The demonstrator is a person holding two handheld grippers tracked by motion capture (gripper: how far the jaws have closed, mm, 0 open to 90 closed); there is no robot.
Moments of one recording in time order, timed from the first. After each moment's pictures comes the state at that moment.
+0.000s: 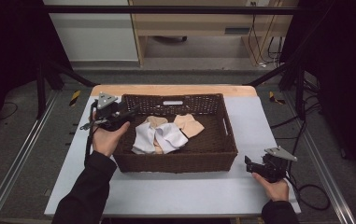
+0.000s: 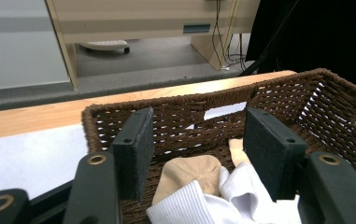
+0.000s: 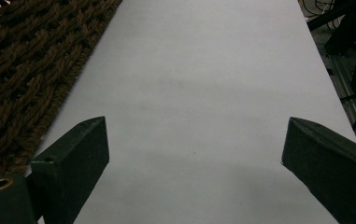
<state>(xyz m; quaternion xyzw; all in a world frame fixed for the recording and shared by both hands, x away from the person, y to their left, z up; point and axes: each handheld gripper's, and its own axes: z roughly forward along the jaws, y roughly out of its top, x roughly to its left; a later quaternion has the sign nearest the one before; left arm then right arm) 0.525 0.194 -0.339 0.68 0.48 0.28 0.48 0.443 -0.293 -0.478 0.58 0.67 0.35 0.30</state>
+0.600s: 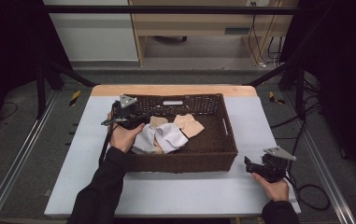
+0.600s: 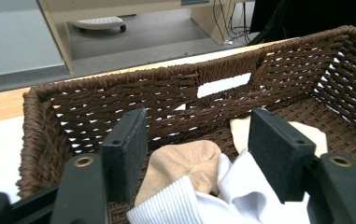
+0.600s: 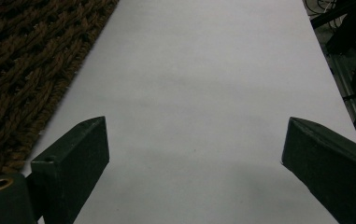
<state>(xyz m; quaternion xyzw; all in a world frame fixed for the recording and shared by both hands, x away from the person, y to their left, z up) 0.551 0.162 -0.371 0.71 0.47 0.27 0.44 0.444 -0.292 -0.479 0.57 0.68 0.35 0.30</state>
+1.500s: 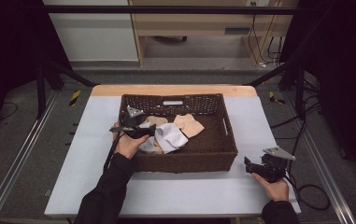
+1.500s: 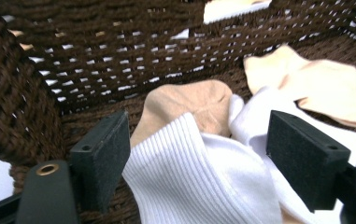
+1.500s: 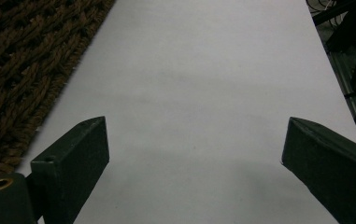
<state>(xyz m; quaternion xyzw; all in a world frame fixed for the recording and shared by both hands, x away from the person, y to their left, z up) 0.552 0.155 -0.418 0.75 0.49 0.24 0.37 0.445 -0.292 -0.480 0.58 0.68 0.34 0.29</state>
